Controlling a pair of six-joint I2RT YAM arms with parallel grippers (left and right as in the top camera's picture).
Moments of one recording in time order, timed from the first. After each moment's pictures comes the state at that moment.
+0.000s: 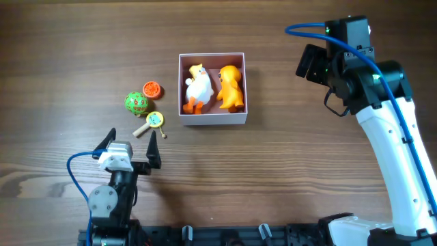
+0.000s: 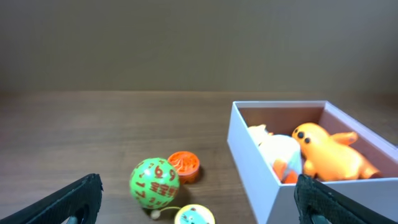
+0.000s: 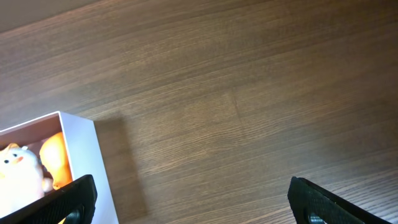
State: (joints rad) left arm -0.04 0.01 0.02 -0.07 0.05 -0.07; right arm 0.22 1.46 1.54 -1.05 0.30 0.46
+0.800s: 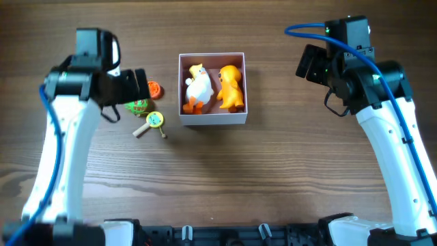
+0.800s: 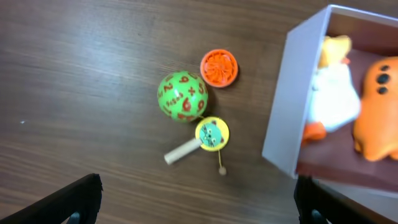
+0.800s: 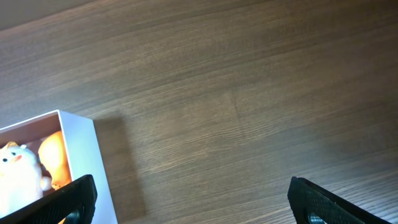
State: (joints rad) left arm -0.04 1.50 1.45 -1.13 -0.05 -0.24; right arm 0.22 1.46 1.54 -1.05 0.30 0.45
